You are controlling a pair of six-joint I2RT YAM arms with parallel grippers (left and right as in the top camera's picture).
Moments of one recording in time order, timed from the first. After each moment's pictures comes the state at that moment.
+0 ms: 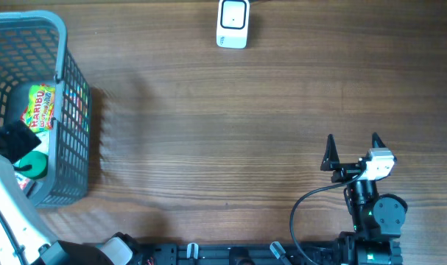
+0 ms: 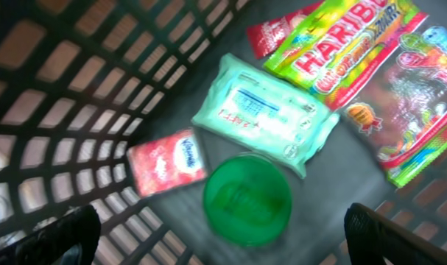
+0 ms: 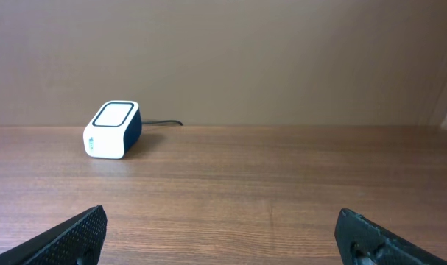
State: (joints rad) left arm 0.75 1.38 1.25 -0.96 -0.17 0.01; right arm -0.07 0.02 0.01 0.00 -0.11 0.01
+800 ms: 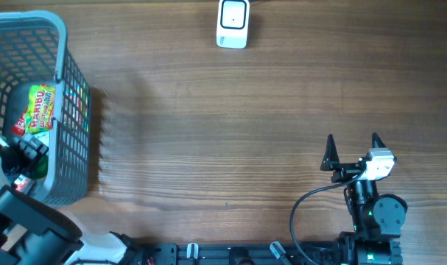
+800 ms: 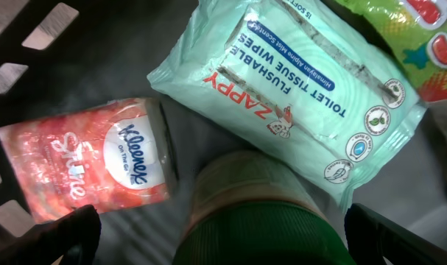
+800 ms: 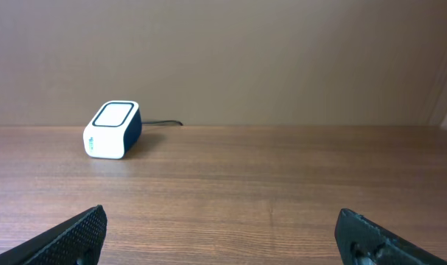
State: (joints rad) left arm 0.86 1.67 1.19 -0.88 0.00 -0.07; right arm -0.07 0.02 0.01 0.00 -0.11 0.01
